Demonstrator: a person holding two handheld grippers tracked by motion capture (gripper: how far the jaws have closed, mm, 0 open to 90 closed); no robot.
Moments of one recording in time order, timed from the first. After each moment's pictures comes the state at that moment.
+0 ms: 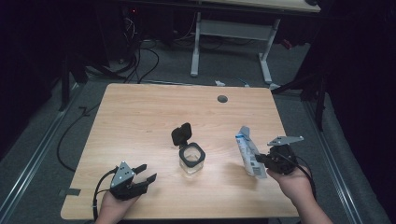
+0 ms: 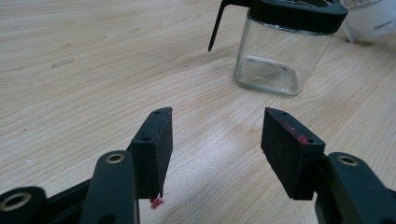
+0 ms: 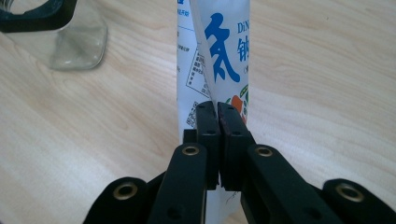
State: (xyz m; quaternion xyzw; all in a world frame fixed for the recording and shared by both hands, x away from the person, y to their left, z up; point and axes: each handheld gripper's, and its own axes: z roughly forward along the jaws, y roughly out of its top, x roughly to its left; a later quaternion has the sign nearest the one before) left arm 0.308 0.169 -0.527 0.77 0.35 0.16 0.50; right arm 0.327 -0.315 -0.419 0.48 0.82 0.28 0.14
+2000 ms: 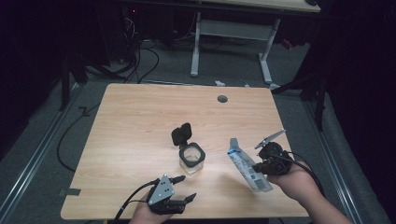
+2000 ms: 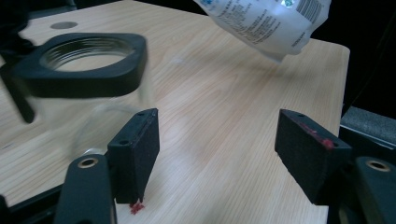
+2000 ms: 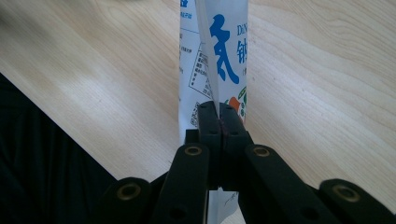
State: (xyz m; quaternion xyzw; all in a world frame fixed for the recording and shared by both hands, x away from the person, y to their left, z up) left arm 0.269 0.059 -0.513 0.80 0.21 0.12 0.55; right arm 0.321 -0.277 -0.382 0.44 0.88 0.16 0.07
